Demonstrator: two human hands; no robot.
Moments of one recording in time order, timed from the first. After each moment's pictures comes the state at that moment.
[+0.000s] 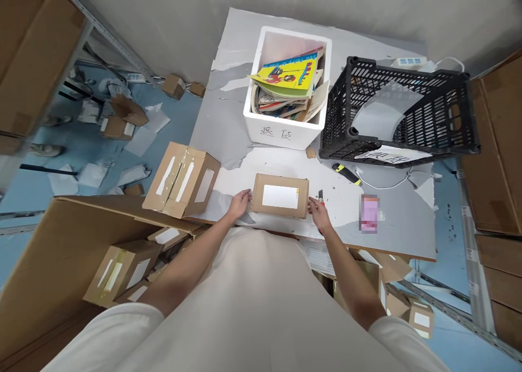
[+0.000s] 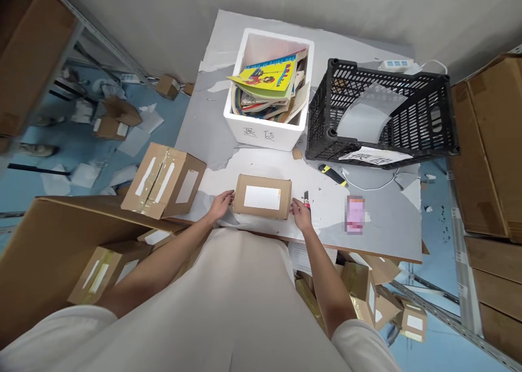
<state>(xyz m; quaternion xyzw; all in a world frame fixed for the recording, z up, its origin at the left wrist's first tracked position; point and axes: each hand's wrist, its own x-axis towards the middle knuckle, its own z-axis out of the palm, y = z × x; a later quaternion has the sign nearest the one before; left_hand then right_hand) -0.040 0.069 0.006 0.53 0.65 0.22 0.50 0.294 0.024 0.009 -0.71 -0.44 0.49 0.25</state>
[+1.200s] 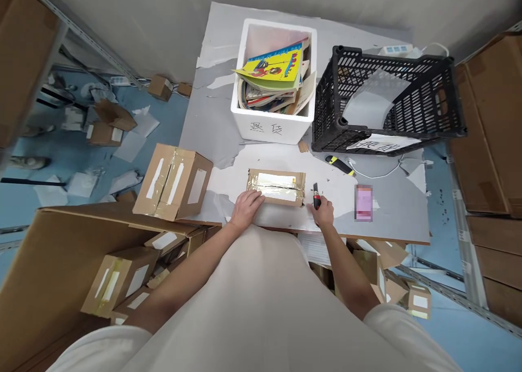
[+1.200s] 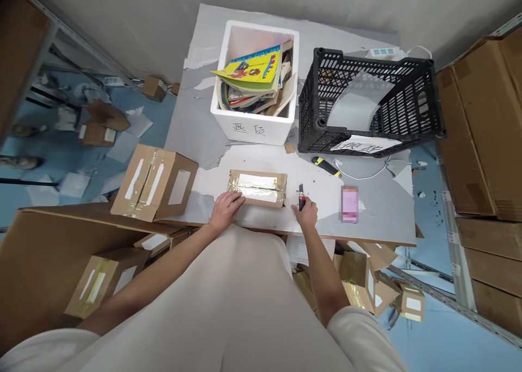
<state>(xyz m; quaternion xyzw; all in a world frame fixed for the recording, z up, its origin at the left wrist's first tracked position) -0.004 0.044 0.050 0.86 0.43 0.24 0.11 0.306 0.008 0.021 -0.85 -0.44 0.27 0.05</state>
